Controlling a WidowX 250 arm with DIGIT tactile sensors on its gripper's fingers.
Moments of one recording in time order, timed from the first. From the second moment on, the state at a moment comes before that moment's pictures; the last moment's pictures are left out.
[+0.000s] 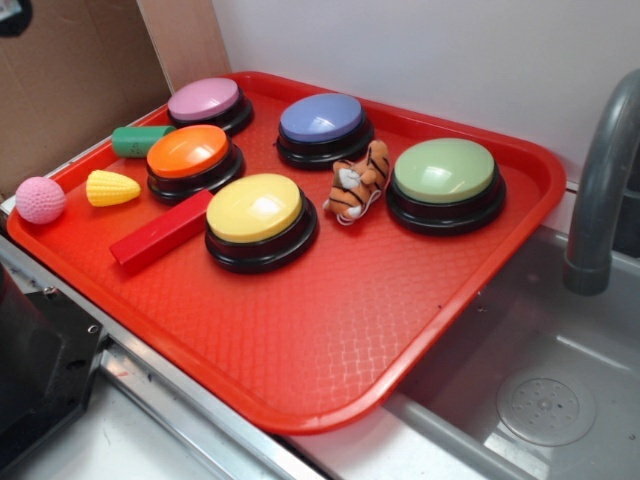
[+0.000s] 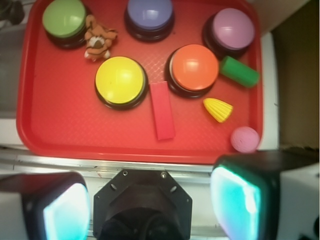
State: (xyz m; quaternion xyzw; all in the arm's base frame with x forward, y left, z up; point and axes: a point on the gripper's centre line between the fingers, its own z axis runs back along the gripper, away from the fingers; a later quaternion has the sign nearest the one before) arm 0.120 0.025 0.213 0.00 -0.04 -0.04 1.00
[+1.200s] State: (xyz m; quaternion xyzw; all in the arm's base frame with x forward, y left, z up) arm 0.168 0.114 0.102 0.08 -0.06 -0.29 0.95
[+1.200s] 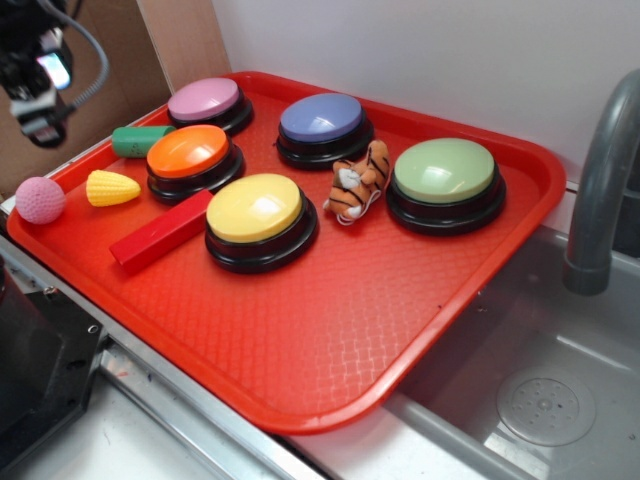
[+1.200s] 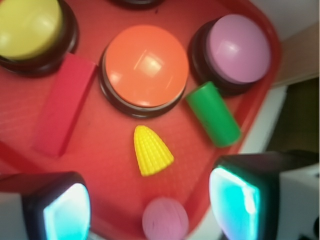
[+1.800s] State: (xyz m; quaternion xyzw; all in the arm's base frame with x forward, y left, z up) arm 0.185 0.128 0.033 0.02 -0.09 -0.32 0.94
